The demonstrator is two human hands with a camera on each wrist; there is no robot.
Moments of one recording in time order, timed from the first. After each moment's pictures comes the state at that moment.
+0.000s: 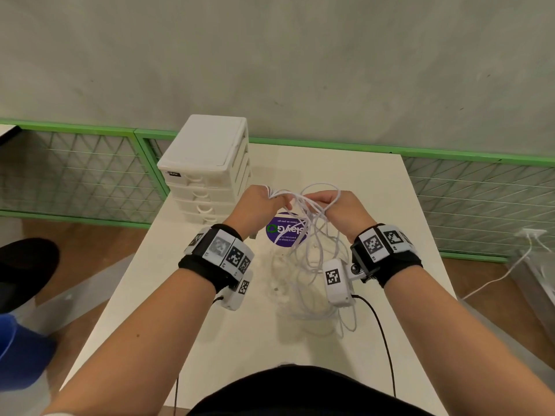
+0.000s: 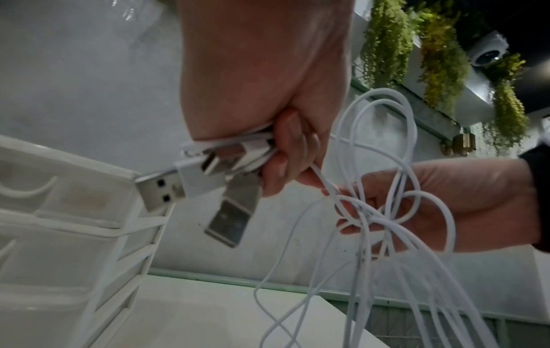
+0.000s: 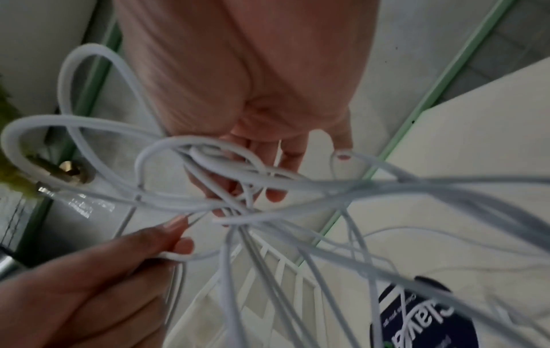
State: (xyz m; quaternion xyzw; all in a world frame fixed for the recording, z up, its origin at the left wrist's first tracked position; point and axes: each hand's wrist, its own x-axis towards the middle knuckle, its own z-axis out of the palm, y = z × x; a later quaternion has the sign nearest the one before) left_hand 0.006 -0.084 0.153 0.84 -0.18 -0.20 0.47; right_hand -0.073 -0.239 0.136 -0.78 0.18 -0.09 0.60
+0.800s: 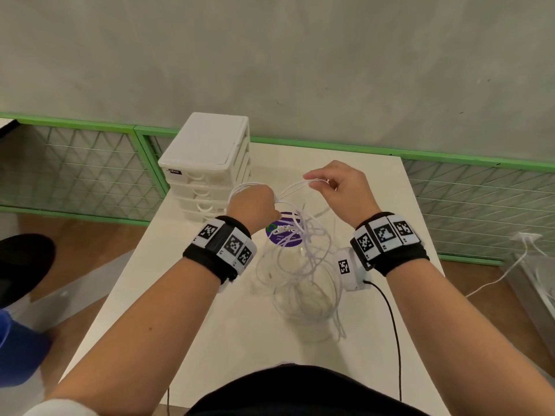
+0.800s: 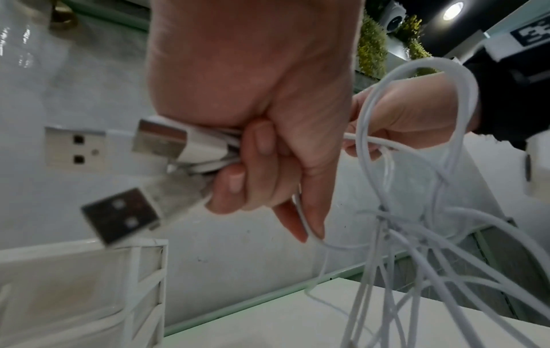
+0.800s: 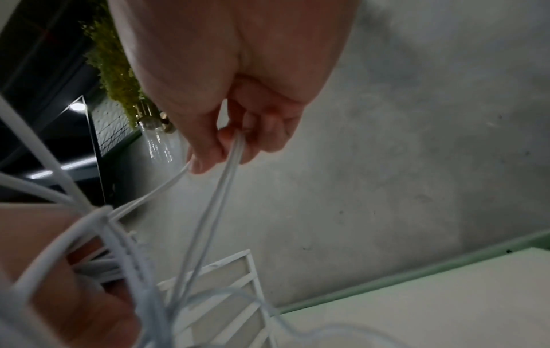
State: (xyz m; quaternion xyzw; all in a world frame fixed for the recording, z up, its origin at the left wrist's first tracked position) left_hand 0.019 -0.085 0.150 0.95 -0.31 -0.06 0.08; right_hand -0.066 -0.248 0.158 -0.88 0.05 -0.24 0.40
